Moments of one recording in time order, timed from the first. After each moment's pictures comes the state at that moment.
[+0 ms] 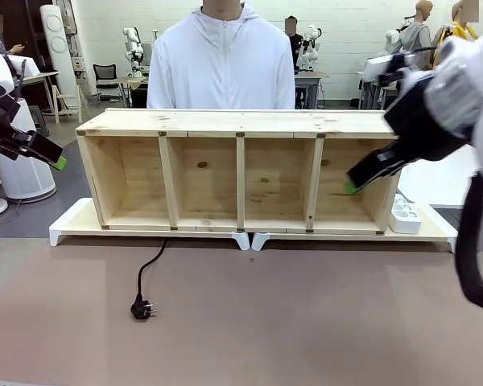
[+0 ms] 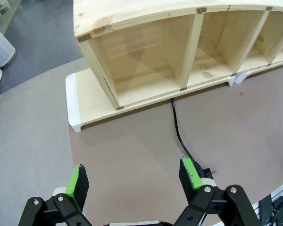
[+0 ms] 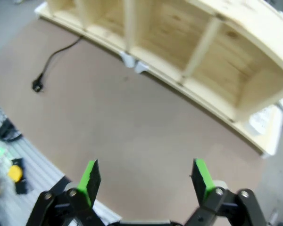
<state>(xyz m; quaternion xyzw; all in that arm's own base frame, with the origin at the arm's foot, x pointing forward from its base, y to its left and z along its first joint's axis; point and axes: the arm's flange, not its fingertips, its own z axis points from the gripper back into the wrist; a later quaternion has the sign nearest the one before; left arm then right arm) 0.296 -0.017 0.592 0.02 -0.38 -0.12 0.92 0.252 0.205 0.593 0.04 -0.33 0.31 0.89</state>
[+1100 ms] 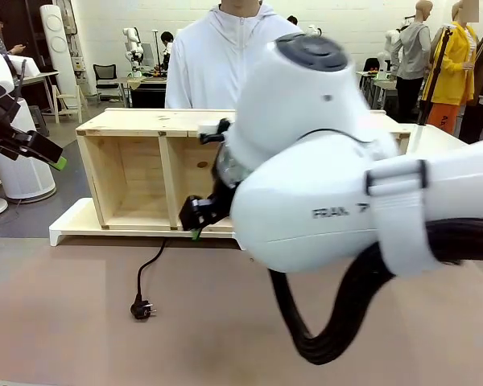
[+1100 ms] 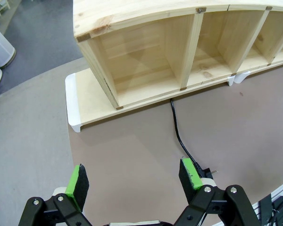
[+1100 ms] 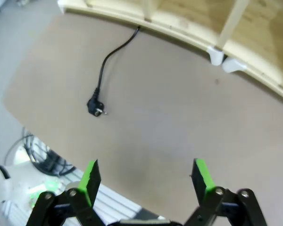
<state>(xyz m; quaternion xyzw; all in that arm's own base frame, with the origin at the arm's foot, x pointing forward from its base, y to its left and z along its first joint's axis) 0.297 -0.017 0.592 0.02 -0.38 -0.12 0.92 0.257 0.433 0.507 0.09 -0.25 0.23 0.94</state>
